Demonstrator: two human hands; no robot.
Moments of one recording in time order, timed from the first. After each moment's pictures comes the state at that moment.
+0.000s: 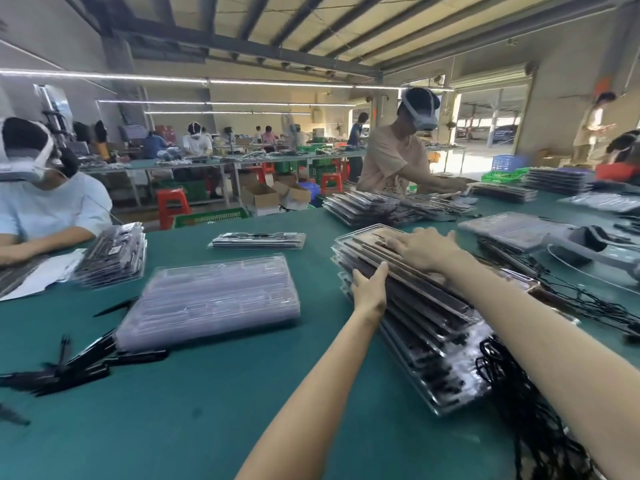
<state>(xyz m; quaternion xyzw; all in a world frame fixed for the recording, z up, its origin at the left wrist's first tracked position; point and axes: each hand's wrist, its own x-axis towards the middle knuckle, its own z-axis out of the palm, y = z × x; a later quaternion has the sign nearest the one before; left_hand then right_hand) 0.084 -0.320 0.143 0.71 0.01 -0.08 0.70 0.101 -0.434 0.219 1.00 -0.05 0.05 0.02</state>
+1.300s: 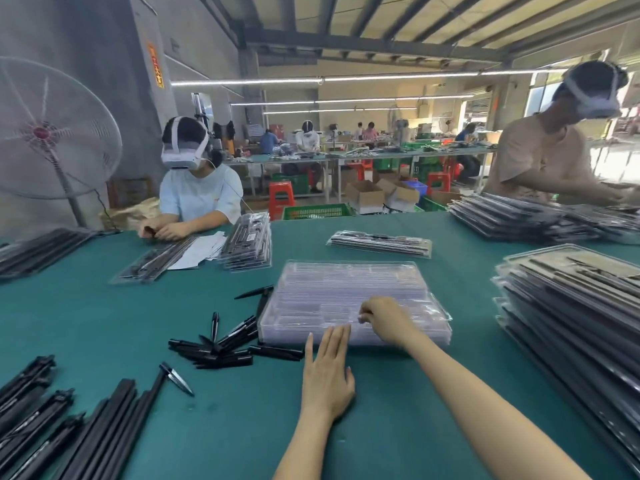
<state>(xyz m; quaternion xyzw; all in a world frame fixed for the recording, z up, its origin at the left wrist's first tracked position) 0.100 -0.006 0.007 0.98 -0.04 0.20 0.07 0.209 -0.128 0.074 0.96 0.23 0.04 -0.18</state>
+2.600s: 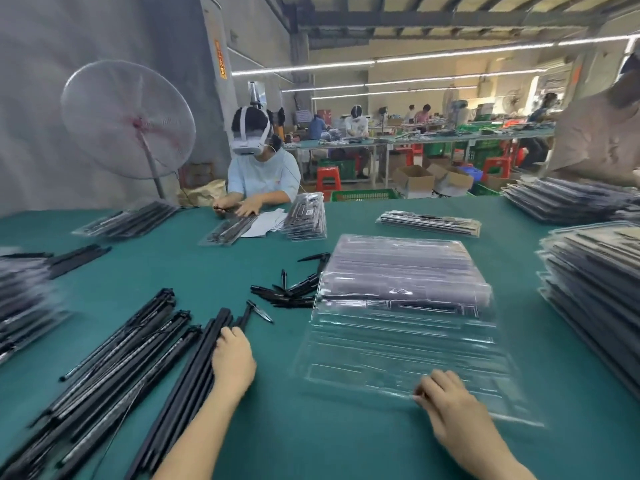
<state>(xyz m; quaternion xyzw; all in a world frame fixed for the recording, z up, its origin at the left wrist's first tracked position) -0.065 0.174 0.024 0.94 0.34 0.09 -0.02 -0.039 -0.174 0.012 0.87 0.35 0.26 -0.21</state>
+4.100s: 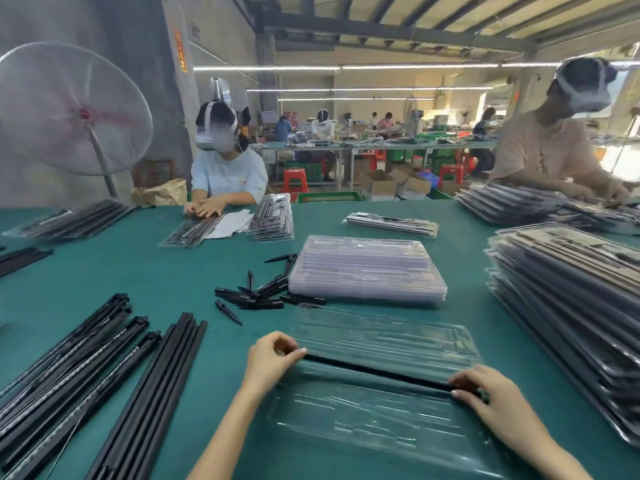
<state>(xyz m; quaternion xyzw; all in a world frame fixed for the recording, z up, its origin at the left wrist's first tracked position) -0.052 0.084 0.028 0.83 0.15 0.15 0.51 -0.023 -0.282 0.018 0.93 0.20 0.10 -0.31</state>
